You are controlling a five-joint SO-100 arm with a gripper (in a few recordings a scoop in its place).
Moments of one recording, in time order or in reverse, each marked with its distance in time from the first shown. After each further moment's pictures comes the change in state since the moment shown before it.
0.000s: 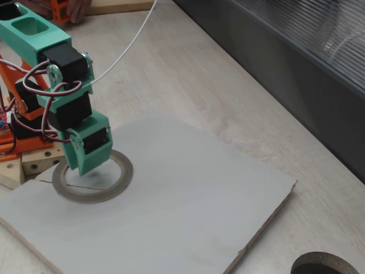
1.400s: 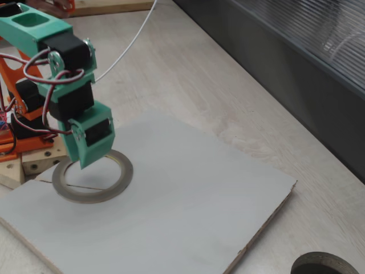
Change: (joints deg) arm -0.2 -1.8 -7.7 5.3 -0.4
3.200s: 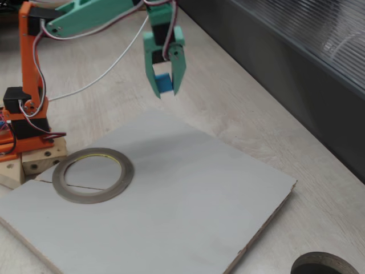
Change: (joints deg) arm -49.7 -33.2 -59.7 19.2 0.6
